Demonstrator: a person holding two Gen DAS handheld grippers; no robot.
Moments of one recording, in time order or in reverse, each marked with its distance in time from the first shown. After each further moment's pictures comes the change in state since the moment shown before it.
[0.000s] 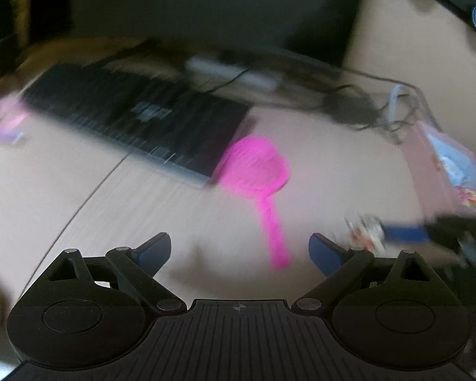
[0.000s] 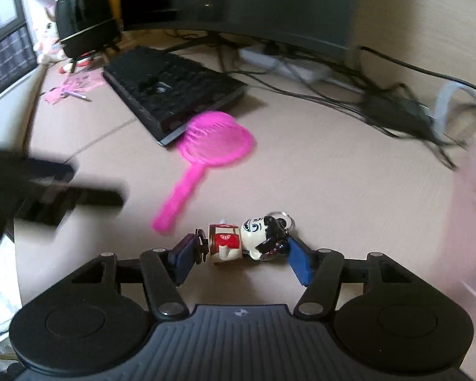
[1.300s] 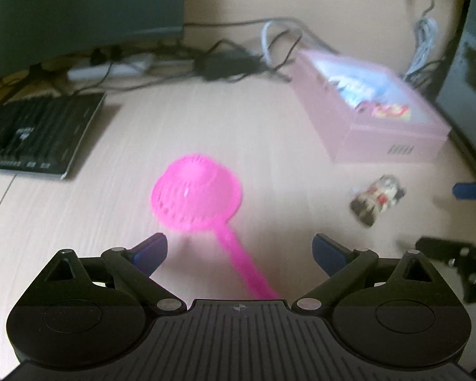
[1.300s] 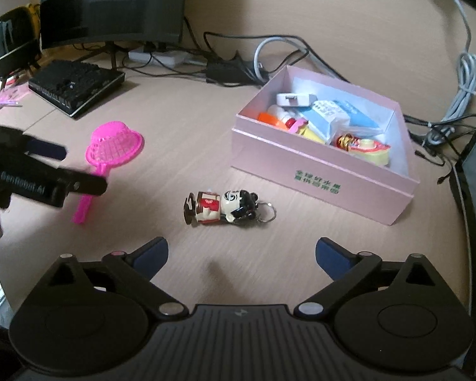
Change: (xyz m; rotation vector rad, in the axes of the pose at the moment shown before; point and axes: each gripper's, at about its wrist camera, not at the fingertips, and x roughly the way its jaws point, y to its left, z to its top) left arm 0.001 -0.117 -0.049 0.263 0.083 -0.124; right arm -0.126 -0.065 -0.102 0.170 -0.014 -0.290
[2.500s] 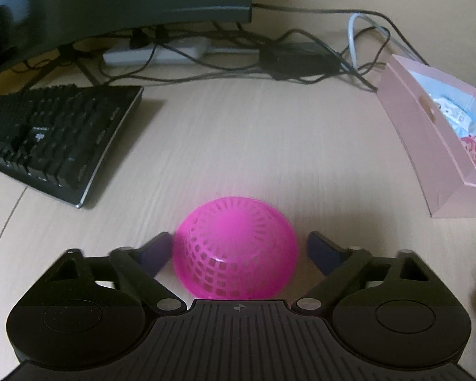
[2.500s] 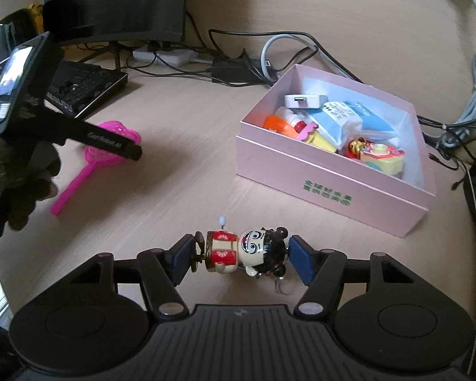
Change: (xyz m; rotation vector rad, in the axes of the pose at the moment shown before) left arm 0.069 0.040 0.048 -0.114 0.040 0.173; right arm 0.008 -0.008 0.015 -0.006 0.018 0.045
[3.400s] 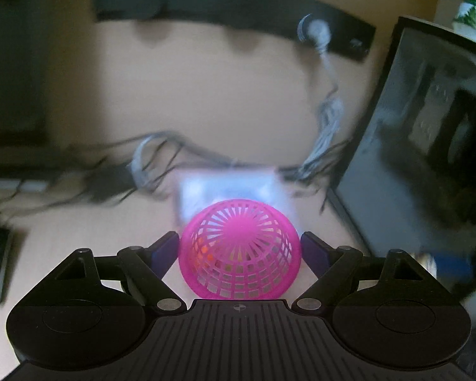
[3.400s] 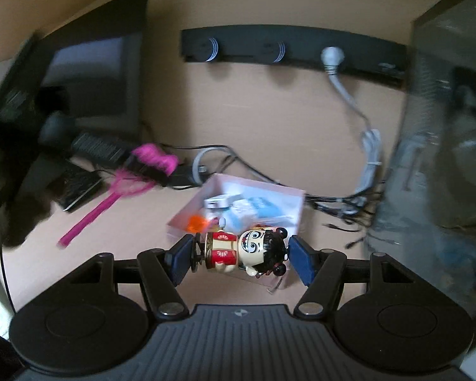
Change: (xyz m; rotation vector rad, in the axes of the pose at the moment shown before) left arm -0.151 -0.149 0.079 0.164 -0.206 -0.432; right arm -0.158 -0.081 -0.006 0.078 -0.331 -0.120
